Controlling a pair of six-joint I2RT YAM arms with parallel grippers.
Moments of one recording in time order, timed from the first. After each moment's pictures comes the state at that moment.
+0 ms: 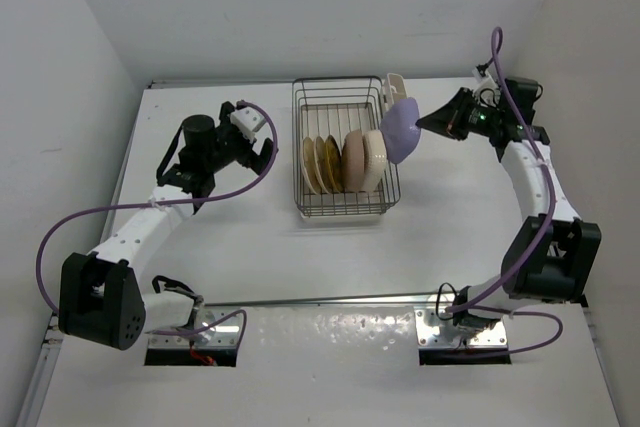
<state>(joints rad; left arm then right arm) -0.23 1.24 0.87 0.12 0.40 0.34 -0.17 1.50 1.20 -0.28 -0.91 0.50</state>
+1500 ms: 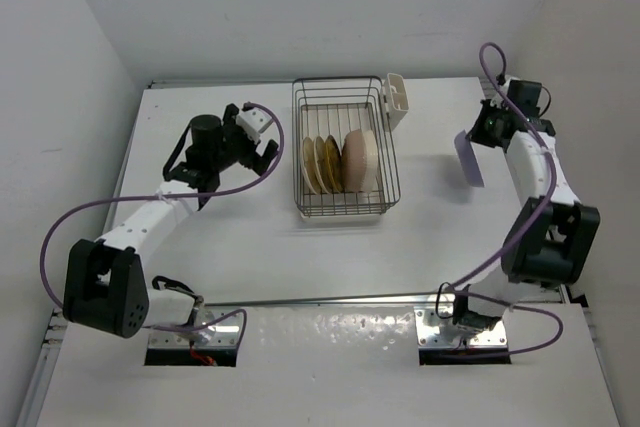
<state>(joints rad) -0.24 1.29 0.87 0.12 0.35 0.38 -0.23 1.55 1.27 -0.46 -0.20 0.15</state>
